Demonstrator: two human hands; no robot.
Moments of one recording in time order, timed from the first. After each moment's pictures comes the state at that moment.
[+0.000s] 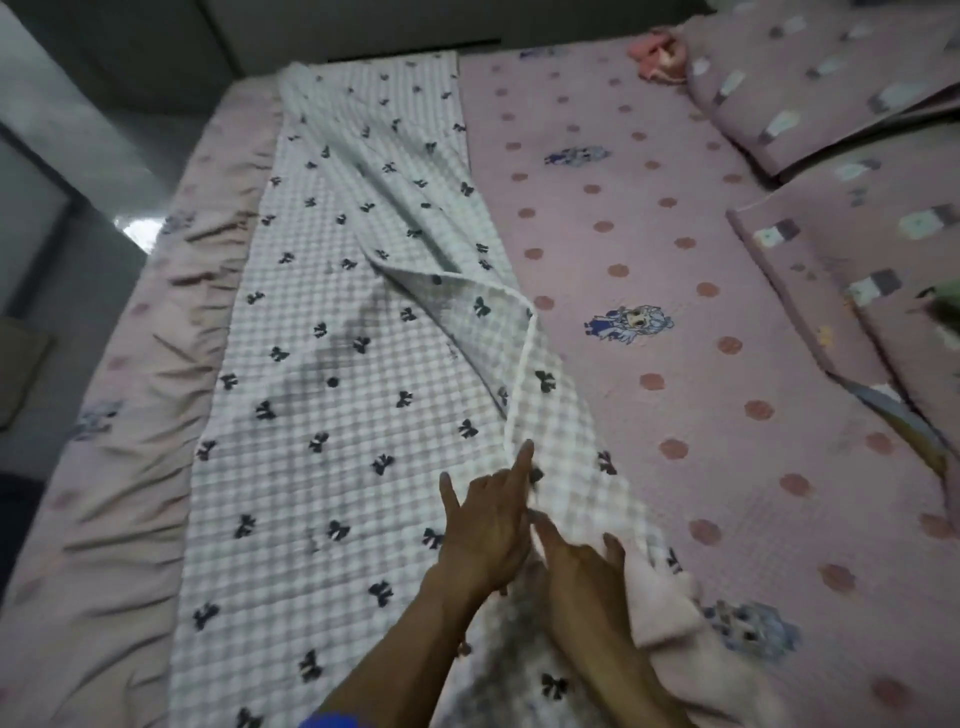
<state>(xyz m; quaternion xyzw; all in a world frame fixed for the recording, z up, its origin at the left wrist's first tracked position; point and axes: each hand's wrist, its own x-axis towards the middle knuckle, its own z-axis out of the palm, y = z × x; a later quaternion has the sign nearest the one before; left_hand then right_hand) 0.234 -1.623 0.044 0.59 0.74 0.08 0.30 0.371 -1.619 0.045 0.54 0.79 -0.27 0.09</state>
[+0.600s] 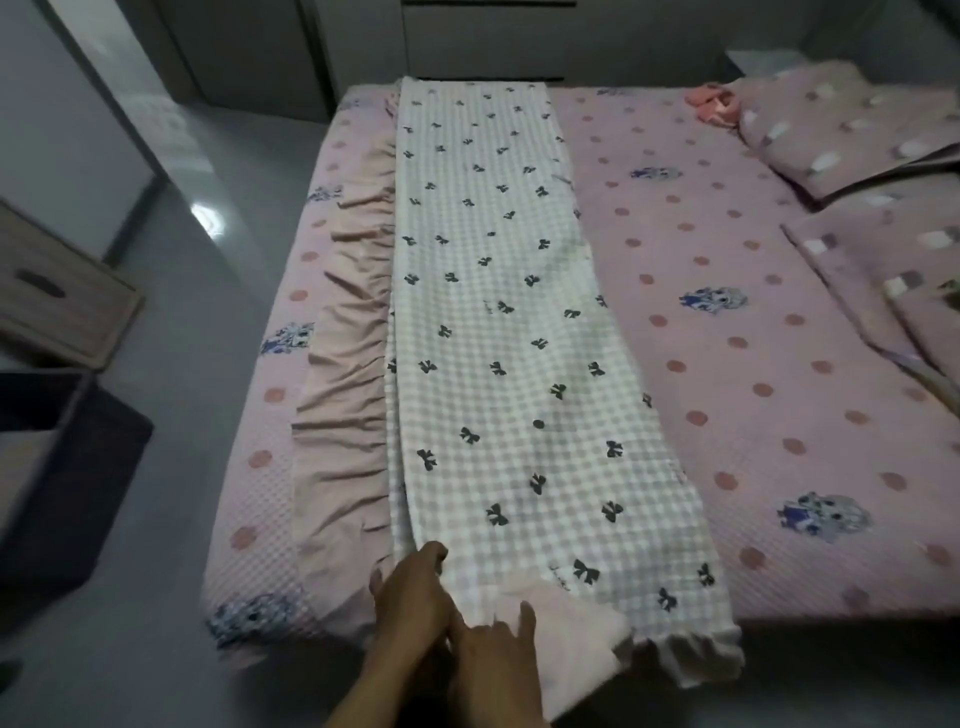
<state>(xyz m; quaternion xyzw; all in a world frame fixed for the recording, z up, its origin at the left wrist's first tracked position) 0.015 -2.009 0.058 0.36 0.86 0.10 0.35 0.131 -2.009 0.076 0.44 0.83 -0.25 0.21</state>
